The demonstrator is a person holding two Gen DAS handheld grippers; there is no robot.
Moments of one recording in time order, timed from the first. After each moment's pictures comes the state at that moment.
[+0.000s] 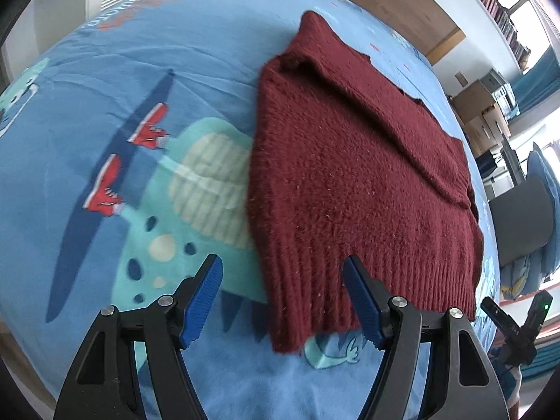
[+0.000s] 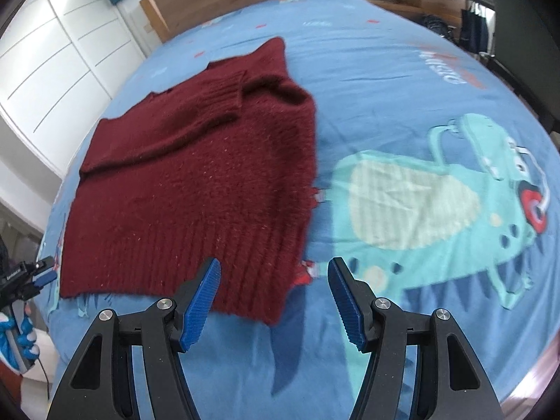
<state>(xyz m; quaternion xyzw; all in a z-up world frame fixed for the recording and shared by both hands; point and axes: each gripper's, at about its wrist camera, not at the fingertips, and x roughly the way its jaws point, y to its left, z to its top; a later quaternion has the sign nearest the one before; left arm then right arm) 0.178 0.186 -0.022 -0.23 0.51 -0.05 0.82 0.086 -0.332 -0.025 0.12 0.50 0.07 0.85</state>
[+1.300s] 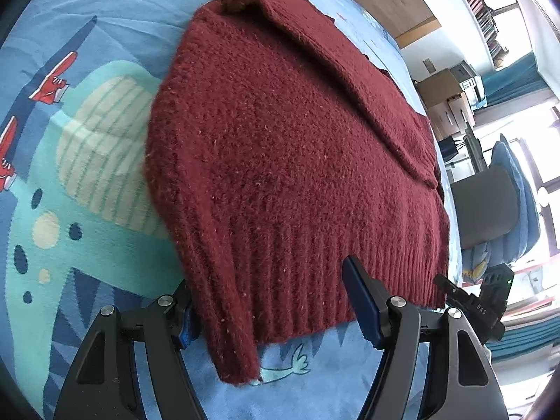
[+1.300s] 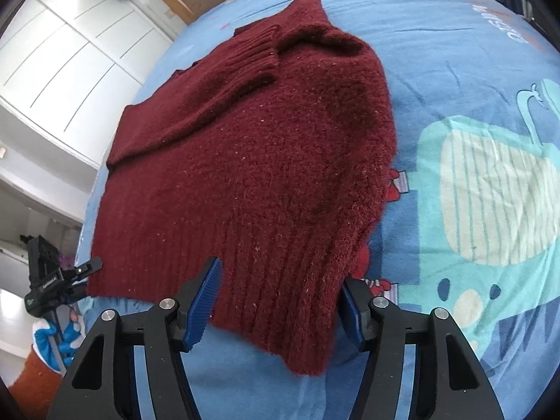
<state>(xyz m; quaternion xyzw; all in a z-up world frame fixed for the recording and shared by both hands) 0.187 0.167 -0.043 -0.29 0.53 -0.15 0.78 0.127 -0.315 -0.063 0.19 0.53 0.17 0.81</state>
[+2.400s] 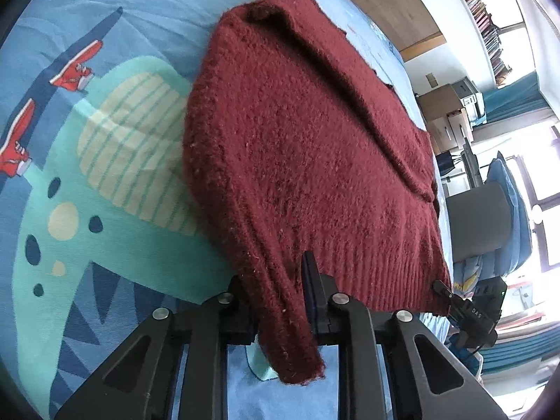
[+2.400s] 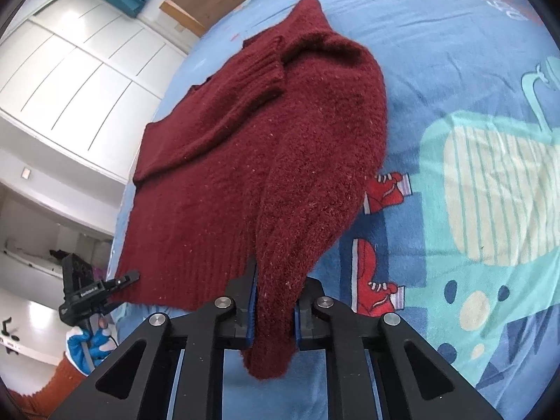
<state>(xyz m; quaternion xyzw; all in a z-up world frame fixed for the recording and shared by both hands) 0.168 0.204 -0.037 -0.32 0.52 -0.14 0.78 0.120 -0.336 -0.051 0.25 0.51 0.20 0.80</state>
